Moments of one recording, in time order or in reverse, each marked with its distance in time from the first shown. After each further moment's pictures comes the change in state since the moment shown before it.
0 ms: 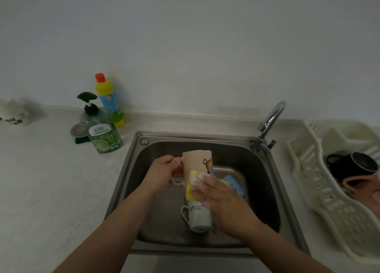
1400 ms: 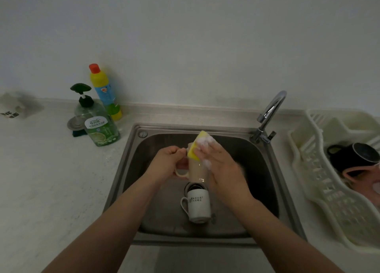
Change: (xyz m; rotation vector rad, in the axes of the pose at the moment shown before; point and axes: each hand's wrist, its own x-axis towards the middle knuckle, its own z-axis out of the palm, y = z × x) left_hand 0.000 0.002 0.011 -0.019 -0.089 0.028; right_hand 0.030 0.012 -0.019 0.009 0.371 0.265
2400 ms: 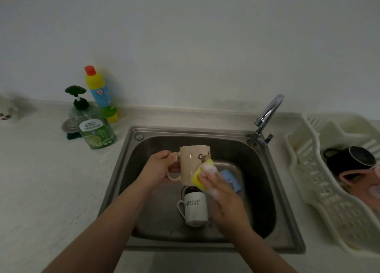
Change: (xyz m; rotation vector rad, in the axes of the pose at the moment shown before) left_hand 0.006 -0.006 -0.009 -0.032 0.040 -0.036; right_hand -0.057 -0.006 0.021 0.494 -0.024 0.213
